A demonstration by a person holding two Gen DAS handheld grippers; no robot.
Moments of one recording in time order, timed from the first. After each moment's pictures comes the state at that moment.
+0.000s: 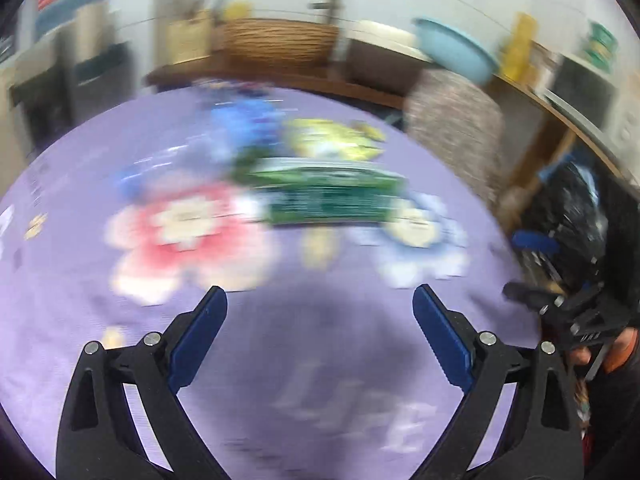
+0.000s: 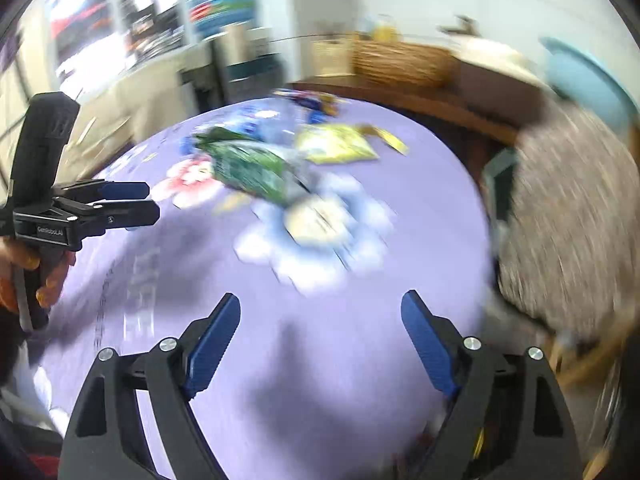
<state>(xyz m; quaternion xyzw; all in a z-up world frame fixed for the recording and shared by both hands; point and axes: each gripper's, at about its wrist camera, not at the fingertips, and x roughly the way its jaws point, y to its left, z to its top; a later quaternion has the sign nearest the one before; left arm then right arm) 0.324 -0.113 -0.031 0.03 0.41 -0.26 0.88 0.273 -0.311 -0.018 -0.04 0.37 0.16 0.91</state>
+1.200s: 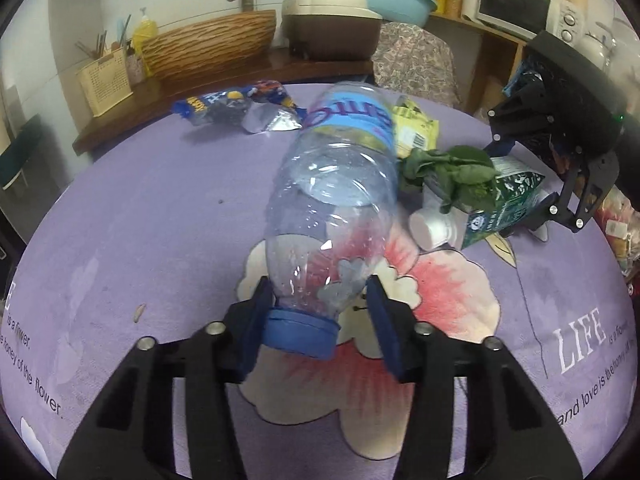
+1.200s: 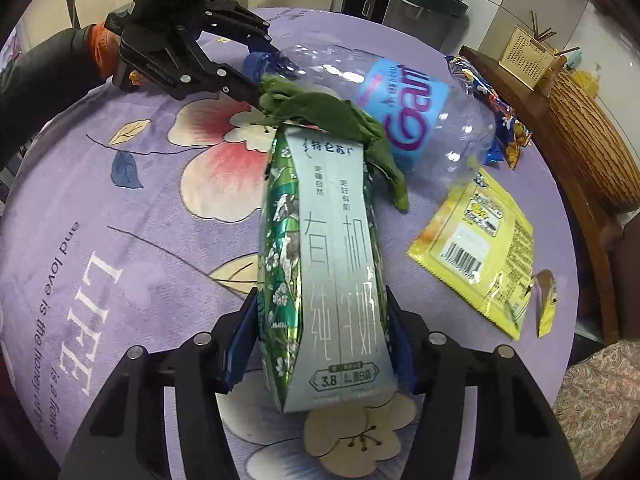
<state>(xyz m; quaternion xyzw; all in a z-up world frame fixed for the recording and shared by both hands) 0.476 -0.055 -0.063 0.20 0.37 -0.43 0.80 0.384 -0.206 -0.036 -0.27 0.46 0.32 0.78</state>
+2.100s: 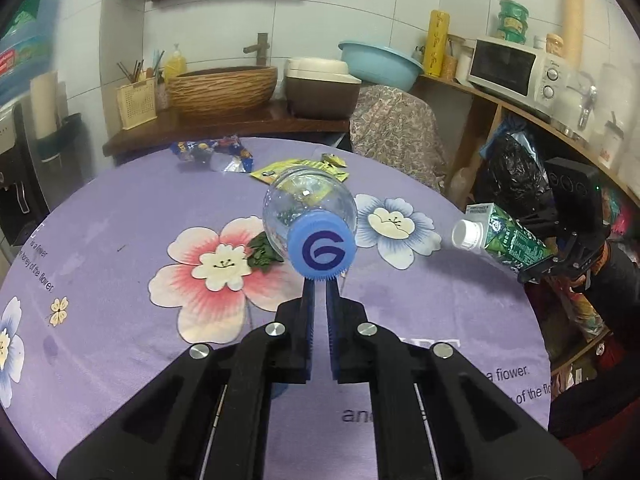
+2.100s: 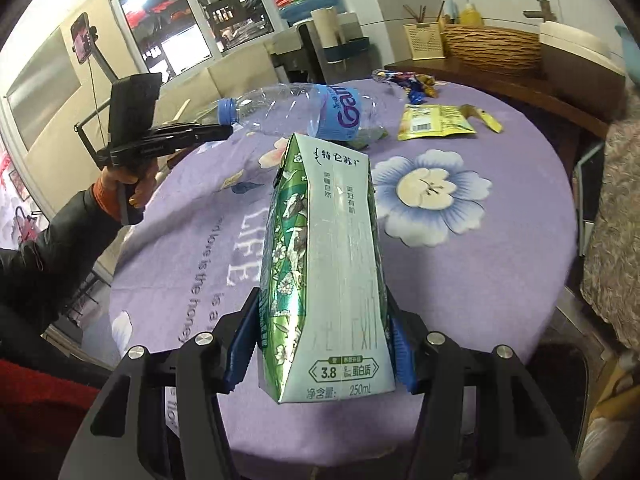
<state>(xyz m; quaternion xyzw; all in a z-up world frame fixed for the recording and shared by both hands) 0.316 -0.054 0.000 0.10 0.32 -0.40 0.85 0.198 -0.321 -0.020 0.01 0.40 0.29 0.87</state>
